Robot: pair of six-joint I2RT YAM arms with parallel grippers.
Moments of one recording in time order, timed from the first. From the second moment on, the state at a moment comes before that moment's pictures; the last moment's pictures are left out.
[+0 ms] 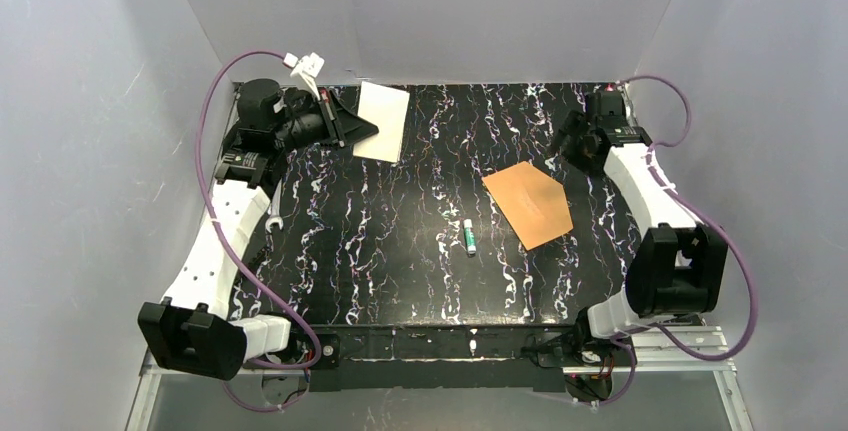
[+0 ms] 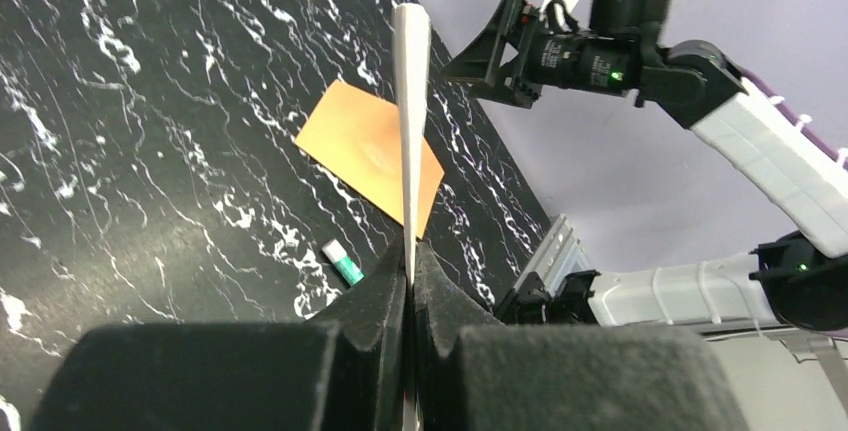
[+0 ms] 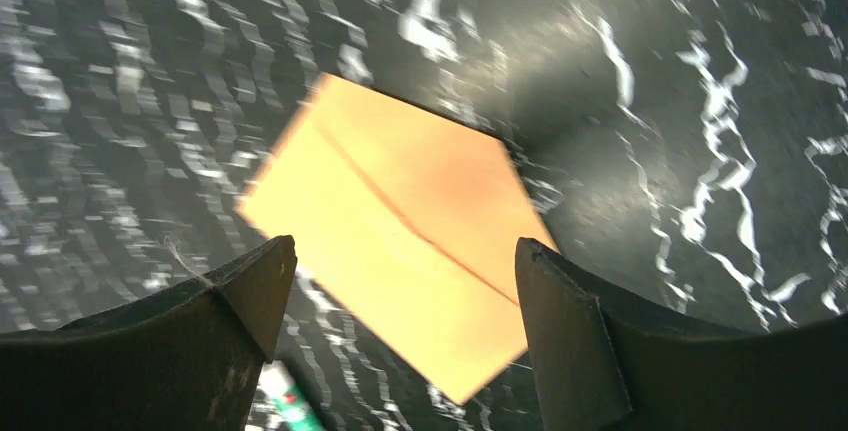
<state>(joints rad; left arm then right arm) -0.18 1.23 1.28 -0.30 0.77 -0.53 0.12 1.47 1.27 -0.63 0.11 0.56</state>
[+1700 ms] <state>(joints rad) -0.18 1.25 1.24 -0.30 0.82 -0.49 -0.16 1.71 0.95 -0.07 -0.64 0.50</state>
